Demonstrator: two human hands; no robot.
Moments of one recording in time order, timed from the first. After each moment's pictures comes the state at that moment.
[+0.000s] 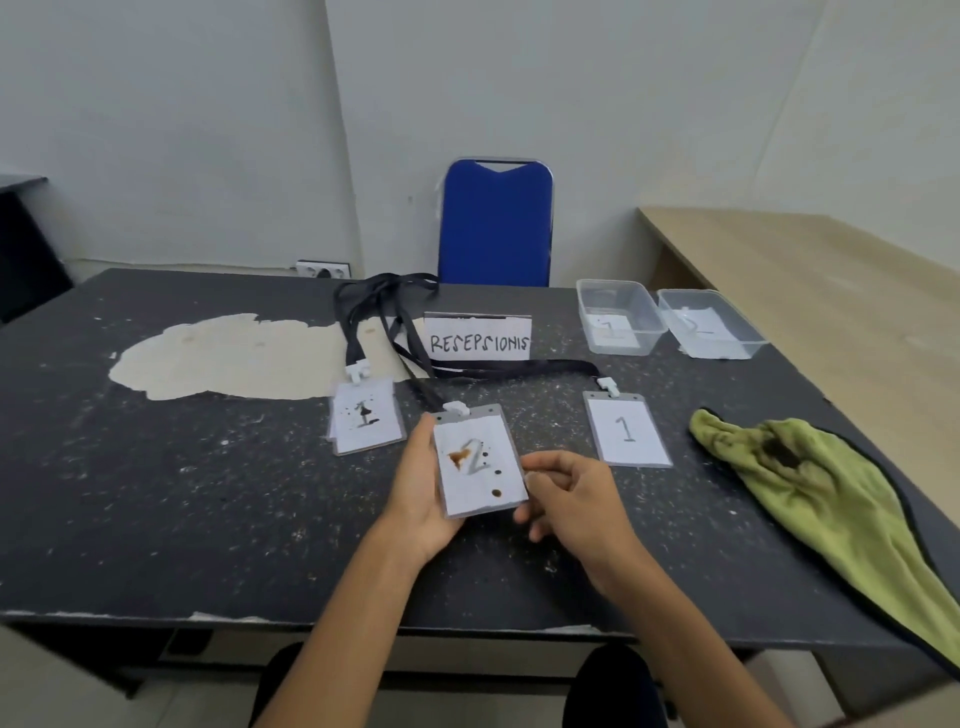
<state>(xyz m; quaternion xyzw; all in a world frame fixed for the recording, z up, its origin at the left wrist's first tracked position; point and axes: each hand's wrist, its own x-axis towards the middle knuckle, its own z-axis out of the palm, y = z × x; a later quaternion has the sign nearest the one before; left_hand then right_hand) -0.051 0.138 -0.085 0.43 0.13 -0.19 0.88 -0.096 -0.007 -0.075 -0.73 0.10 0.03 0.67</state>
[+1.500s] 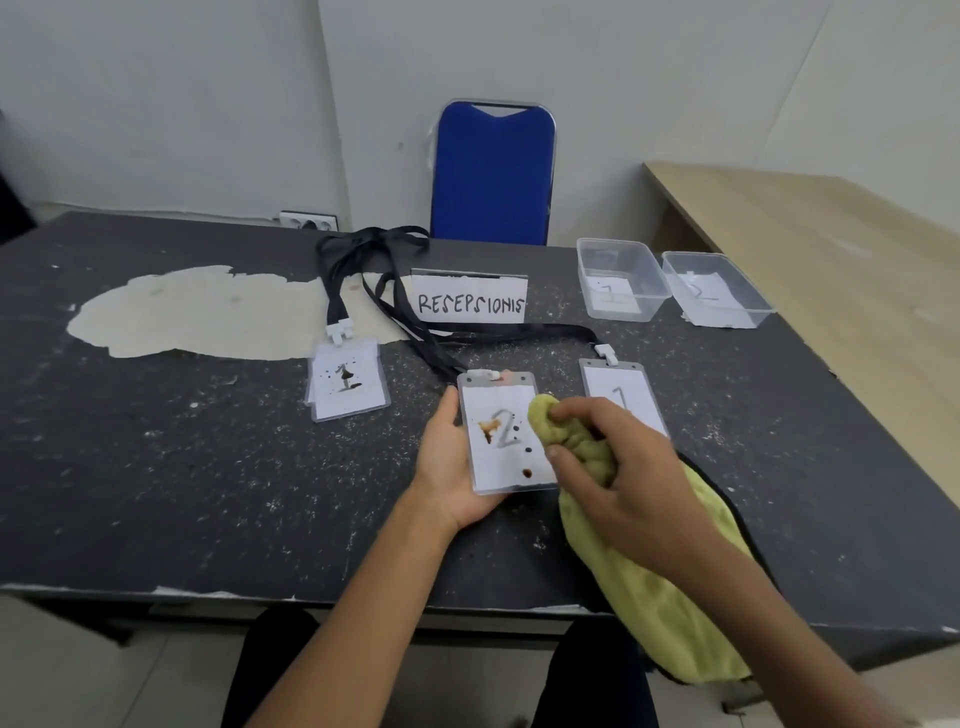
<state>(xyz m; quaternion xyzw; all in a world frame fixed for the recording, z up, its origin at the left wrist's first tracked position) -0.034 0.104 -0.104 0.28 0.06 -0.30 0.91 -0.113 -0.049 -0.055 -0.90 -0.13 -0.16 0.39</state>
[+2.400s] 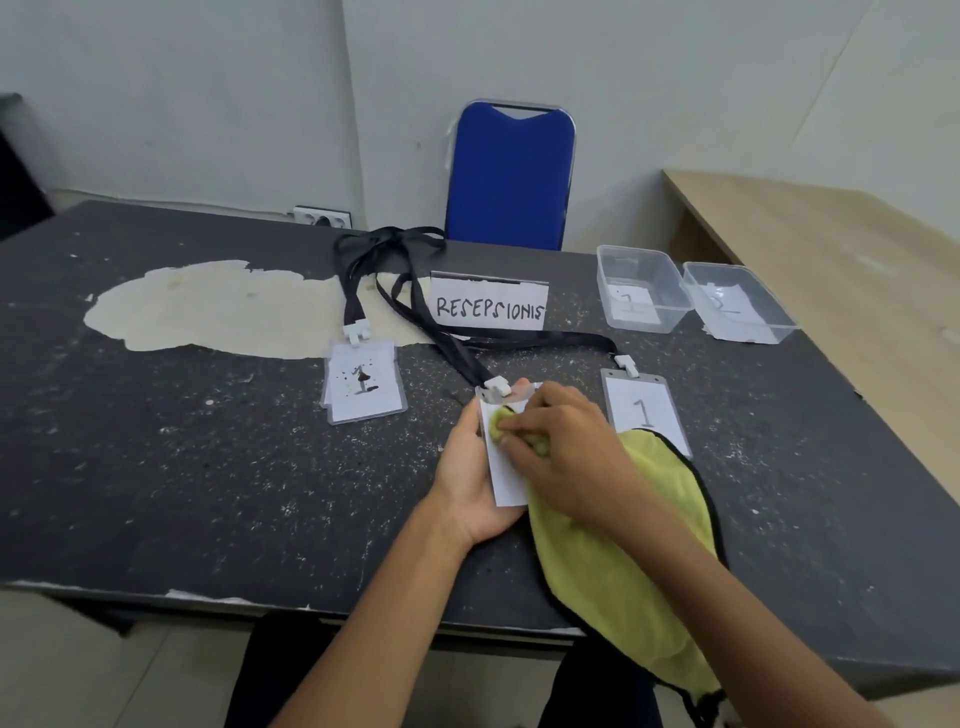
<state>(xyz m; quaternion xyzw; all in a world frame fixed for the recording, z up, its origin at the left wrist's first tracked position) -0.037 0.105 -0.098 0.24 0.03 -0.31 0.92 -0.057 -0.007 -0.062 -0.95 -0.17 -0.12 0.24</state>
